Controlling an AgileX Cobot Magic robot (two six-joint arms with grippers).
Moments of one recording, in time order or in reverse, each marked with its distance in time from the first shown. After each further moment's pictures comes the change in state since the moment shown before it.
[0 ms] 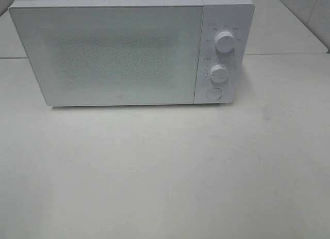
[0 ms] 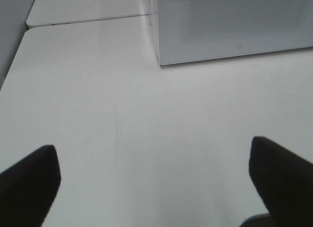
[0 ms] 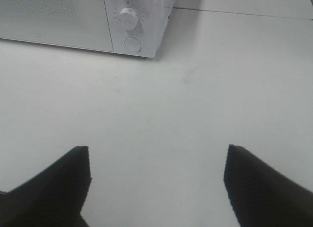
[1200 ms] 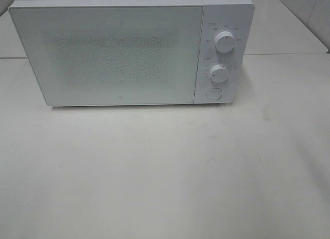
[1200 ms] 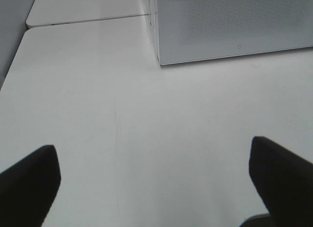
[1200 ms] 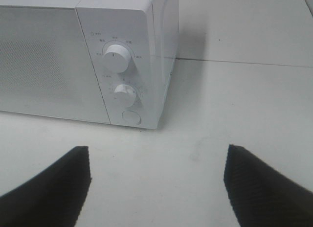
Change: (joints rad) left arm 0.000 0.000 0.000 0.000 0.000 0.000; right arm -0.001 0.654 -0.046 0.034 -0.667 0.000
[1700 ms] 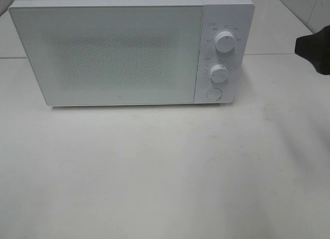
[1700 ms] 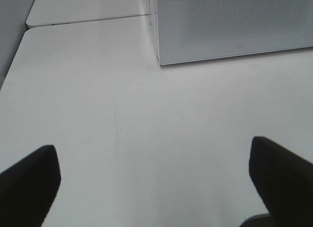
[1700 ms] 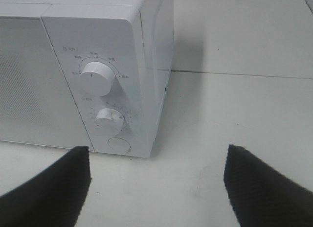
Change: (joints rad) left arm 0.000 0.000 0.000 0.000 0.000 0.000; right arm 0.000 0.301 0.032 -0.001 -0.364 0.000
